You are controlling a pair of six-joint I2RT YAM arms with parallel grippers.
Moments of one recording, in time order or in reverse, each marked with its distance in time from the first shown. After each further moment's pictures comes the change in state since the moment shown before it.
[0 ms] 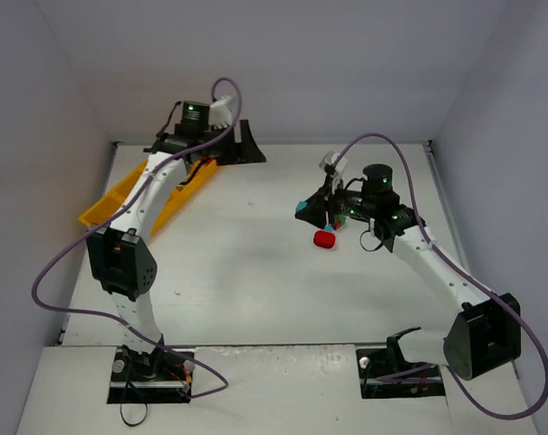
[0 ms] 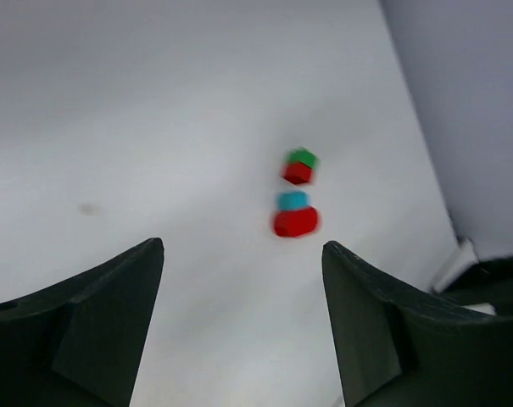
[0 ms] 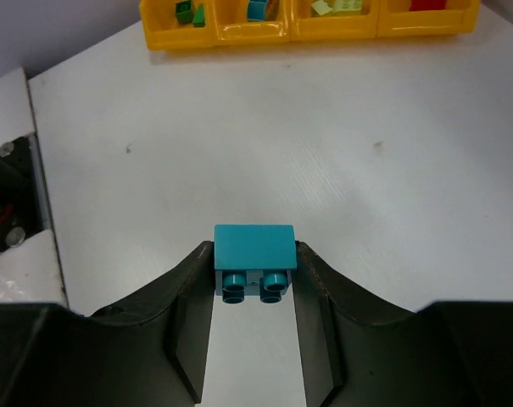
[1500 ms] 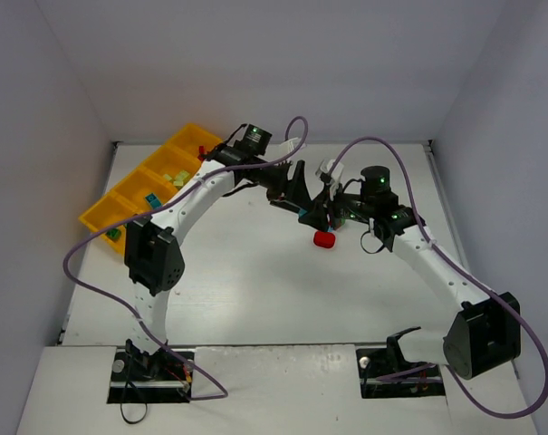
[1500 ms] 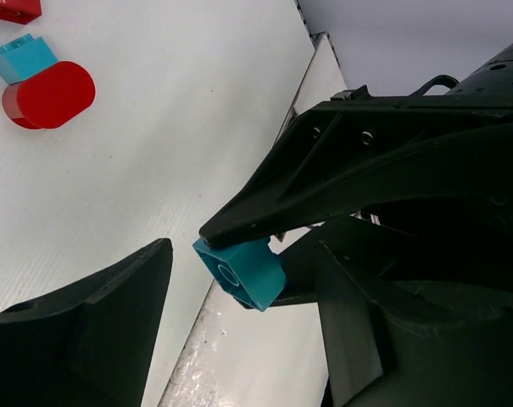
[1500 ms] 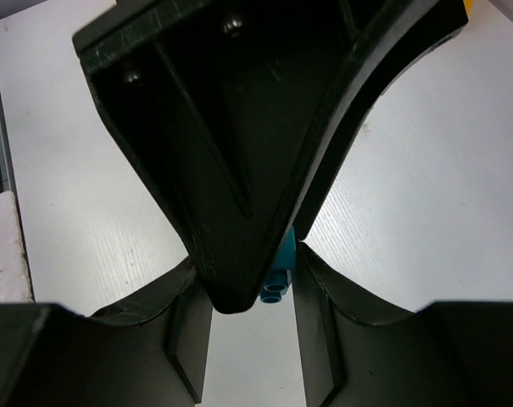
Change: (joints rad) left arm -0.294 0.150 0.100 -0.212 0.429 -0.020; right arm 0.019 -0.007 0.003 -0.099 0.048 -0.196
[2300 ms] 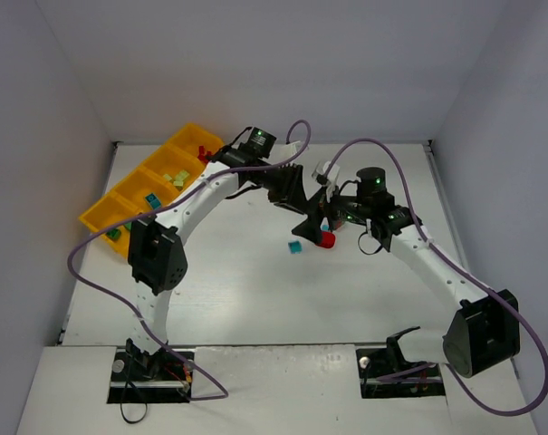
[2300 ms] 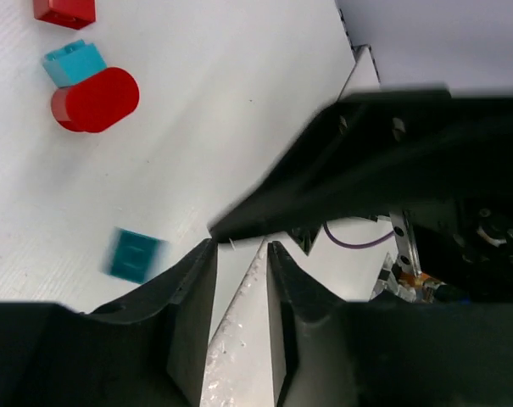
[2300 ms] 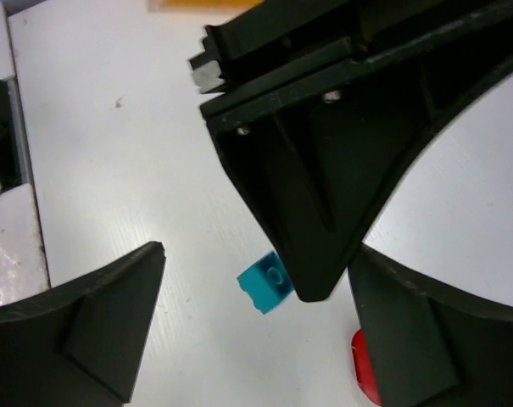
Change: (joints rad) left arm -0.025 0.024 0.002 0.011 -0.106 0.006; right arm 0.016 0.015 0.000 -0.023 -0.013 0.022
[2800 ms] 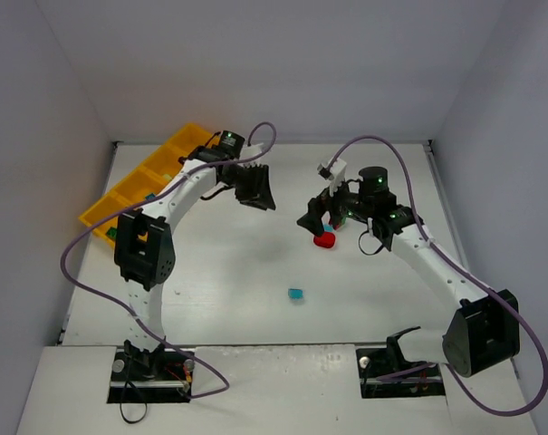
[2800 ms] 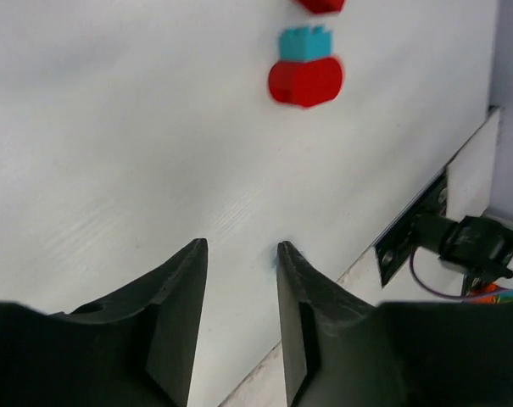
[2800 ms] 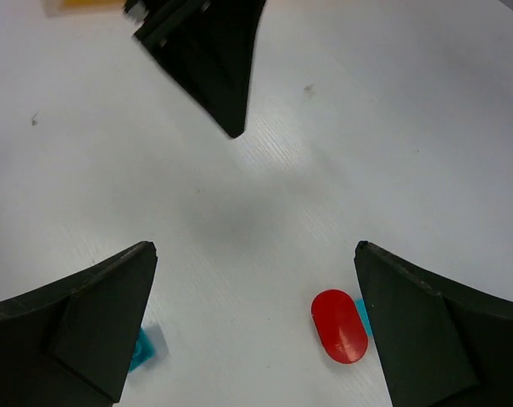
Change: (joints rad) left arm 0.153 -0.018 -0.122 -0.032 -0.201 0.063; right arm -0.008 0.000 0.000 0.008 0.190 0.032
